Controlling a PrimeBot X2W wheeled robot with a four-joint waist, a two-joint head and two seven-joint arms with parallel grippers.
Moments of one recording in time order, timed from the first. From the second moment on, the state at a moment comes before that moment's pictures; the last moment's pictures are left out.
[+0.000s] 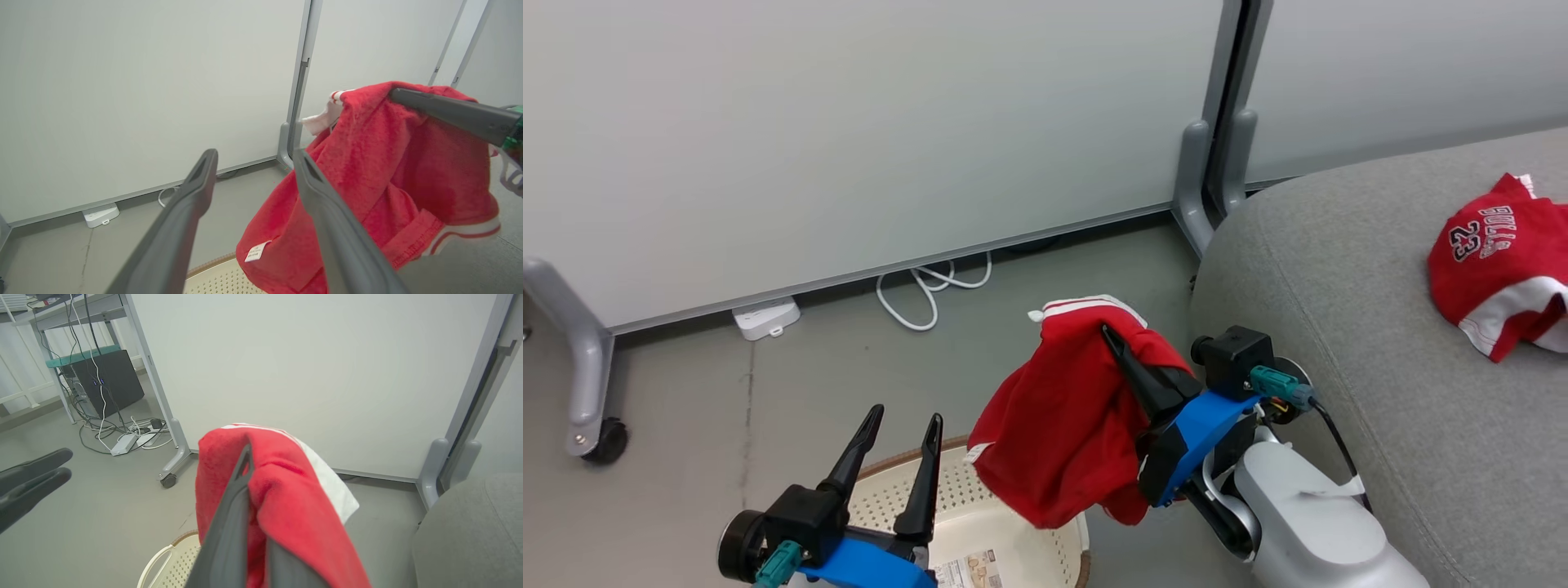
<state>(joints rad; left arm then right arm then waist) -0.05 0.13 -0.29 0.26 -0.28 -0.12 -0.26 -0.57 -0.05 0.58 0.72 0.43 0.13 -0.26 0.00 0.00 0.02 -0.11</state>
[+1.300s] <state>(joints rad) -0.14 0.18 -0.35 0.26 -0.27 -0.13 -0.26 -0.55 -0.05 0.51 0.68 0.41 0.13 -0.26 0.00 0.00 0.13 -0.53</state>
